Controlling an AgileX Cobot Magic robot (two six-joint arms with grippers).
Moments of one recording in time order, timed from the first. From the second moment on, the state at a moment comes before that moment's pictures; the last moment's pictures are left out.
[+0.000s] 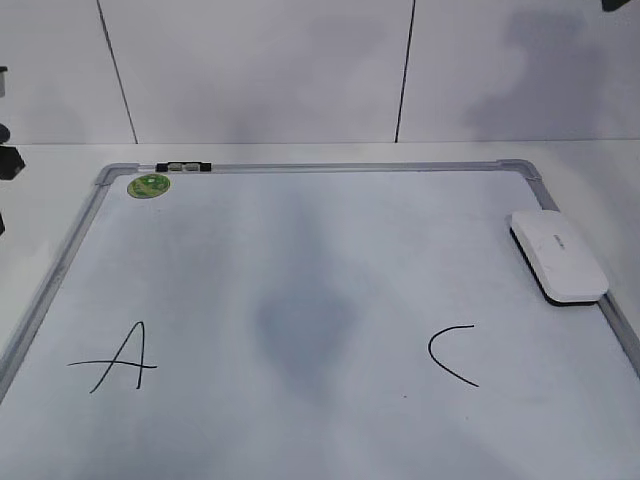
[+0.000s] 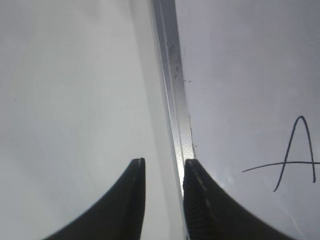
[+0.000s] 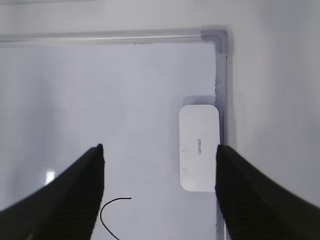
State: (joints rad) left arm -0.04 1.78 -1.41 -0.08 1.21 0.11; right arm 0.09 1.54 -1.75 0.09 1.25 0.06
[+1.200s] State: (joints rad) left arm -0.04 1.00 -1.04 0.00 1.24 0.11; right arm 0.09 0.69 -0.95 -0.06 1.26 0.07
